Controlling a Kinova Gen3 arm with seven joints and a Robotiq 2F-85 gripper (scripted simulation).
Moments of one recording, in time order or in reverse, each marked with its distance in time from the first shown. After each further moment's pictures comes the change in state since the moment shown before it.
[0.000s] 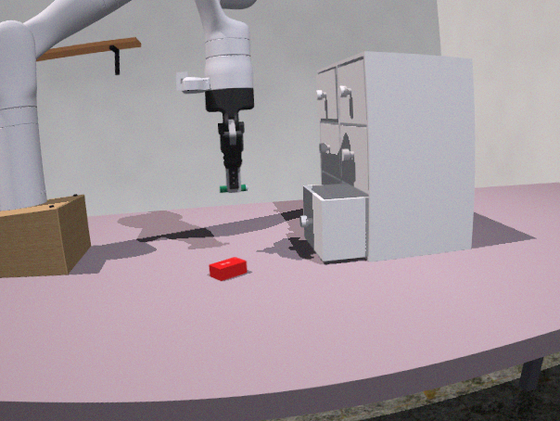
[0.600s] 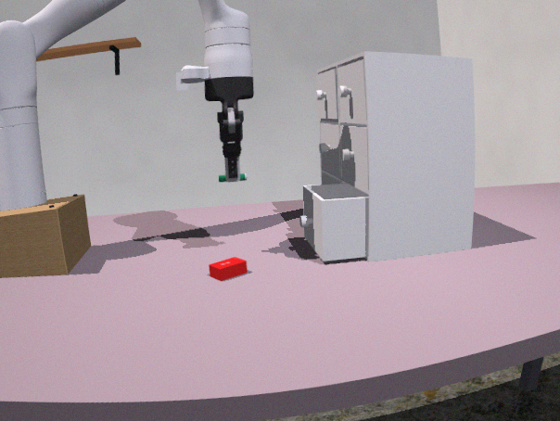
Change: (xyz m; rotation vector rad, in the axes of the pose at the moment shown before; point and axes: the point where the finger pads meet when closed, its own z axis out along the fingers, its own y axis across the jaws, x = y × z) arm 0.001 -0.002 -0.017 0.001 0.003 0.005
